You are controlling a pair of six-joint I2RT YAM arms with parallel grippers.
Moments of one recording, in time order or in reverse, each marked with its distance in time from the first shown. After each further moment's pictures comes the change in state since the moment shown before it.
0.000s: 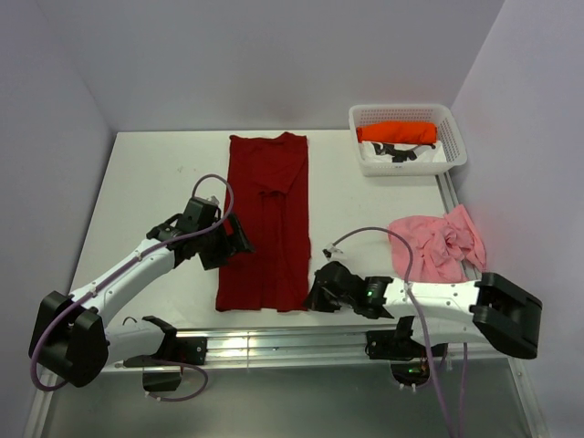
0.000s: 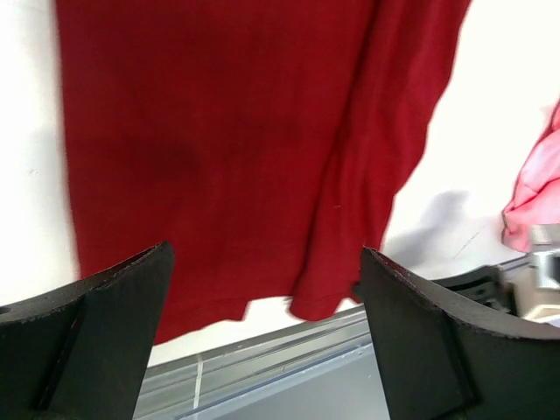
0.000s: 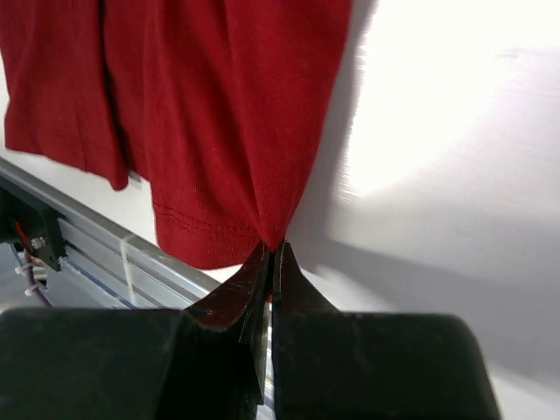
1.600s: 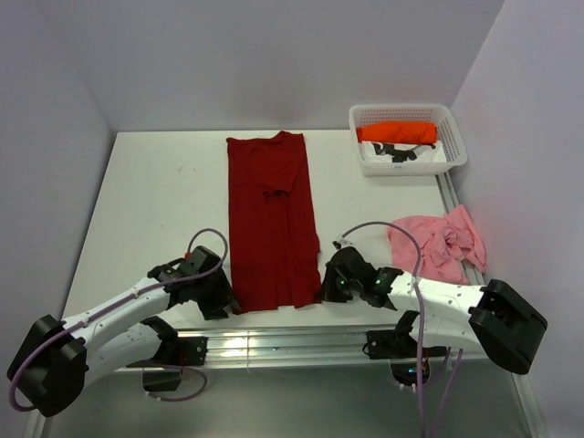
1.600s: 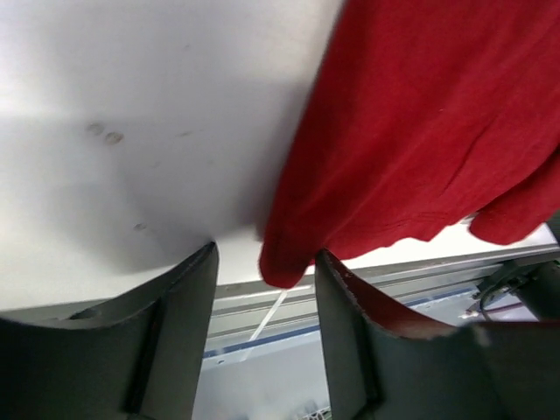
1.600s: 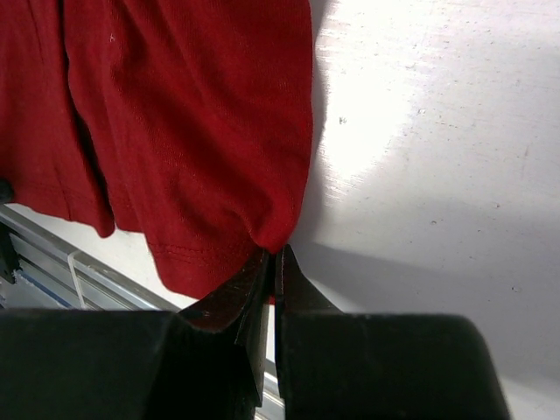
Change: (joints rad) left arm -0.162 -0.207 -0.362 -0.089 0.020 -0.269; right arm -0.246 -0.069 -0.041 -0.080 -0.142 -0.215
